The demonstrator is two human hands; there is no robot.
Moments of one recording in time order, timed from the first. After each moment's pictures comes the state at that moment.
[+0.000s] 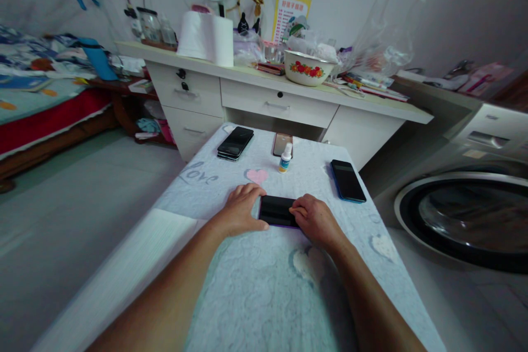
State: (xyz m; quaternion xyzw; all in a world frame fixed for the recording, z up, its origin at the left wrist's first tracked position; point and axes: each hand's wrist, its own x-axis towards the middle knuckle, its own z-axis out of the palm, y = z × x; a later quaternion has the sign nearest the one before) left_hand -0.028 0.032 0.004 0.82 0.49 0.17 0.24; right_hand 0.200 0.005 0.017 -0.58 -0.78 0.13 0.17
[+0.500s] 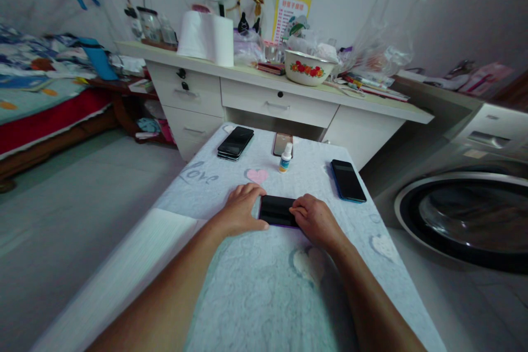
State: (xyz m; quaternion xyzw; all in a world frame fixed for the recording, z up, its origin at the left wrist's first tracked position) left_hand -0.028 0.032 0.005 0.82 0.49 0.16 0.24; right_hand 0.200 0.004 0.016 -0.58 -0.78 0.13 0.17
